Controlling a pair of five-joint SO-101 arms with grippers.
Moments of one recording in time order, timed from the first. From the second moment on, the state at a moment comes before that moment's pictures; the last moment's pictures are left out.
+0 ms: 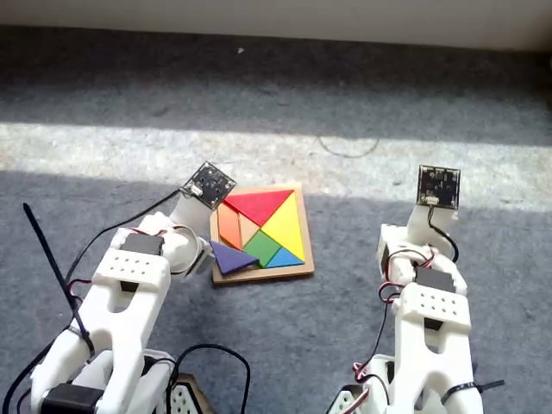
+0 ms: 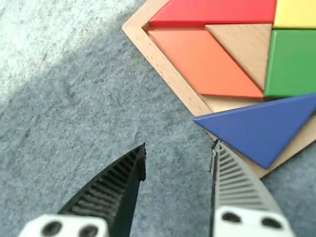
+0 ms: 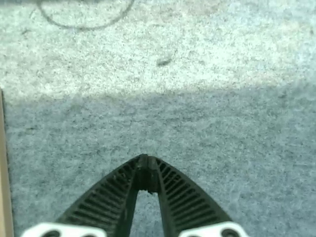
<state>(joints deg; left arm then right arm) 1.0 -29.8 62.5 41.6 -21.8 6.2 -41.8 70.3 26.1 7.3</state>
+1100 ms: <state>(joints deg) 5.9 -29.8 65.1 36.4 -21.8 6.2 -41.8 70.3 26.1 7.3</state>
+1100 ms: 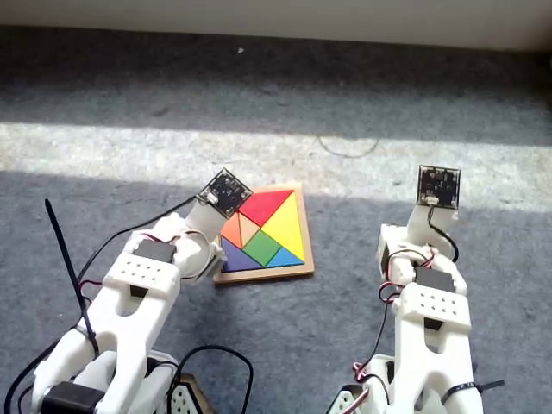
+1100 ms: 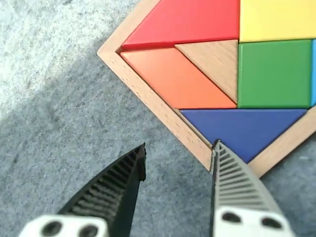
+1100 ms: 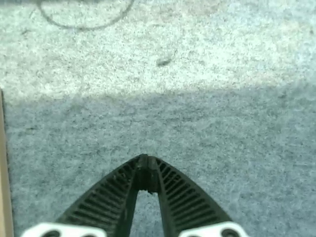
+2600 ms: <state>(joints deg) 2.3 -43.1 61.9 40.7 -5.3 6.2 -41.8 70.3 26.1 7.3</state>
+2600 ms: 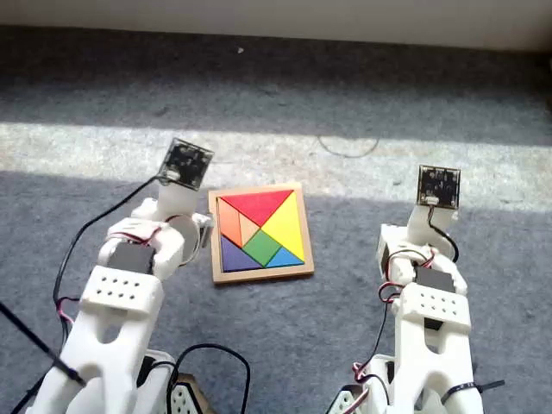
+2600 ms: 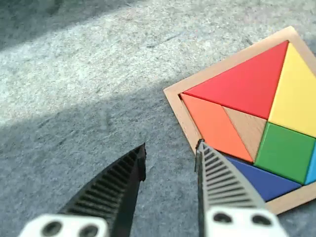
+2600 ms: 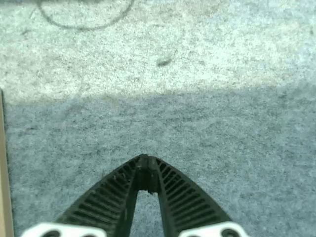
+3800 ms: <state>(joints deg) -8.4 -101.8 92.2 40.8 -0.4 0.1 -96.8 96.0 29.8 6.9</state>
